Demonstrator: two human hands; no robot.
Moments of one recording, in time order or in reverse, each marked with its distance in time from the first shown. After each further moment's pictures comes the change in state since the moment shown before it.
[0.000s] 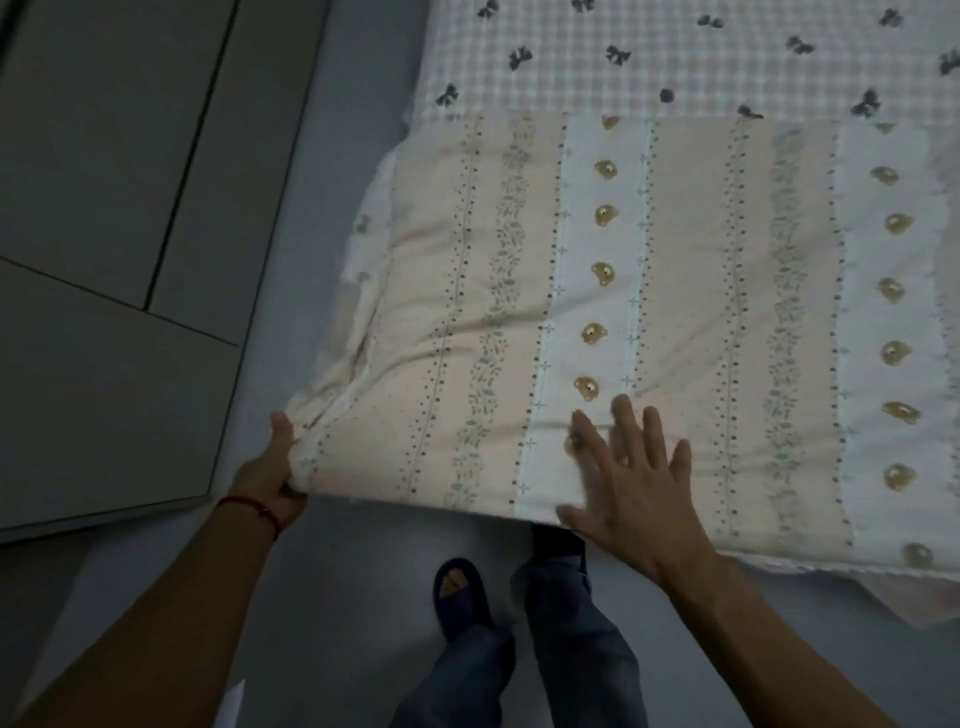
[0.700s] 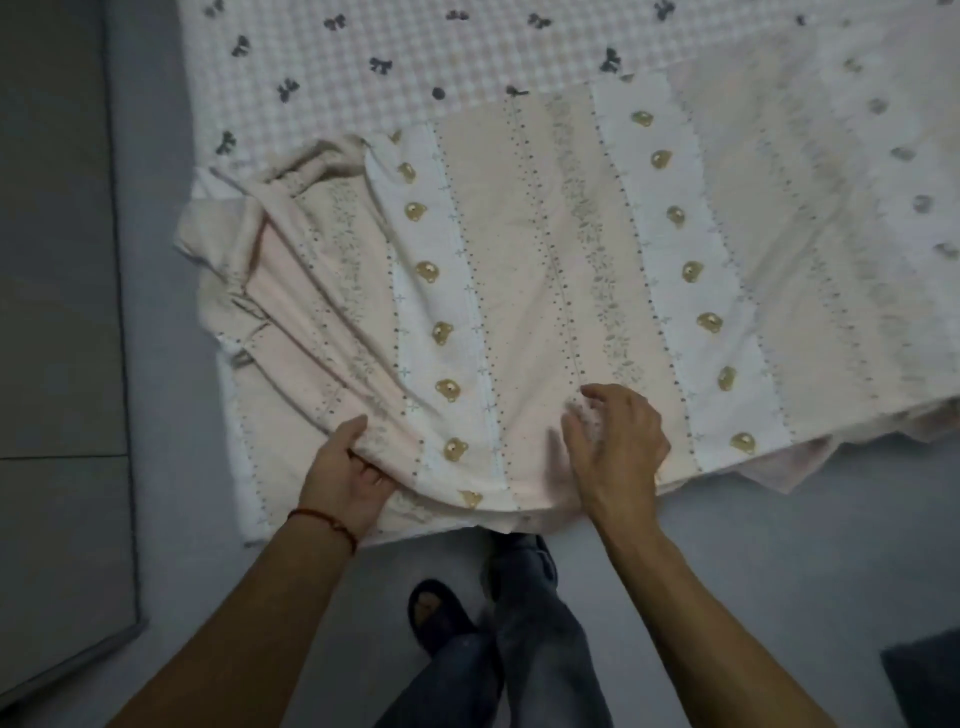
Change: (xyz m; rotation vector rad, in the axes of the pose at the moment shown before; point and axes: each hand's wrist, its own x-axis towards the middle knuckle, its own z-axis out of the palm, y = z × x) left_hand -0.088 -0.060 0.206 0.028 -0.243 -0.211; right_hand -0.036 0.060 -0.006 0.636 0.643 0.628
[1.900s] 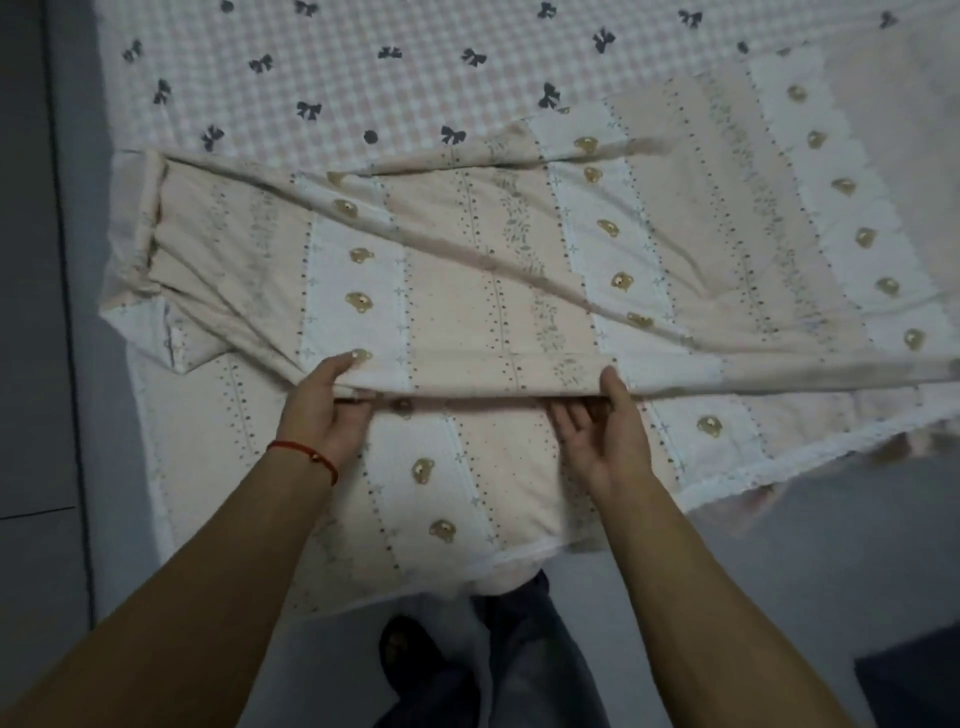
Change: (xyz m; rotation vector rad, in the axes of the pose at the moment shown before) left_hand 0.039 0.048 0.144 -0.053 -0.145 0.116; right_hand 0.124 0.018 -0.025 1.610 -0.059 0.975
